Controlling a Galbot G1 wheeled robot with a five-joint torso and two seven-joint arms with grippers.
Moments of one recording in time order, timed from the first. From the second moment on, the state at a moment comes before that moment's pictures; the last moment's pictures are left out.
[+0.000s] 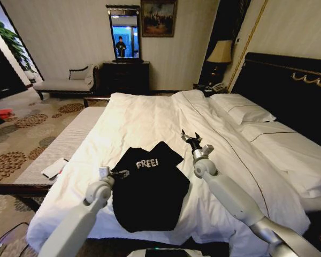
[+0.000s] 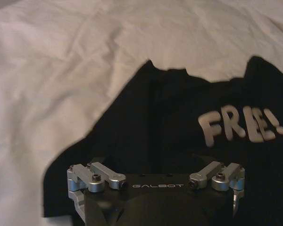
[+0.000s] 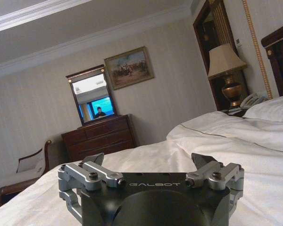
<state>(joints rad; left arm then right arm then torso) 1.10 -1.05 -0.19 -1.87 -0.87 0.62 -0.50 -0.72 0.97 0.00 1.56 0.92 0.18 0.37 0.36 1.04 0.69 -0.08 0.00</state>
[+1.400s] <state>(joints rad) 1.15 -1.02 -0.25 -1.94 -0.85 0.61 -0.47 -0.80 0.94 0.05 1.61 0.93 0.17 0.40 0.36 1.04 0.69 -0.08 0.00</state>
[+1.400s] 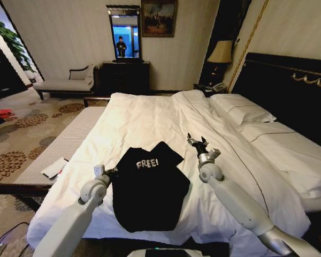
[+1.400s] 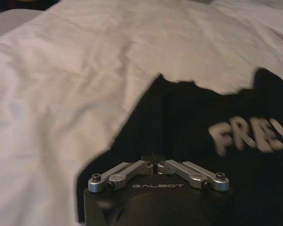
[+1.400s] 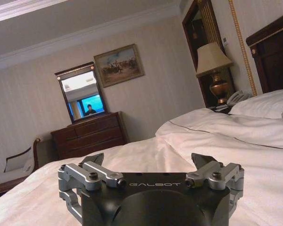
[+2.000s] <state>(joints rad) 1.12 -1.03 -0.16 -1.85 -0.77 0.60 -0.46 -0.81 0.93 0.07 1.61 0.93 0.17 0.42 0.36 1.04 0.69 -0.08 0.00</state>
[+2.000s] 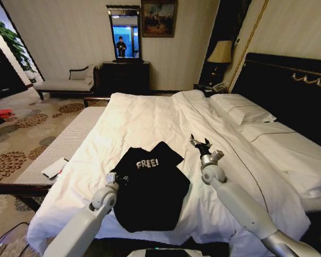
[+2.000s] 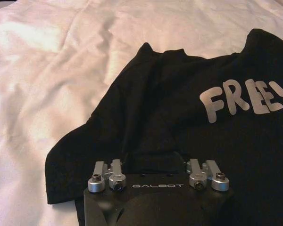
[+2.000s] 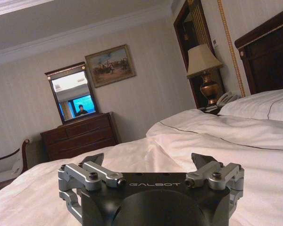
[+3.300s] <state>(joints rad) 1.07 -0.99 -0.39 -1.82 -0.92 0.59 -0.43 -0.80 0.95 0.05 1.58 0.92 0.16 0.45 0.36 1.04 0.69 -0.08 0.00</state>
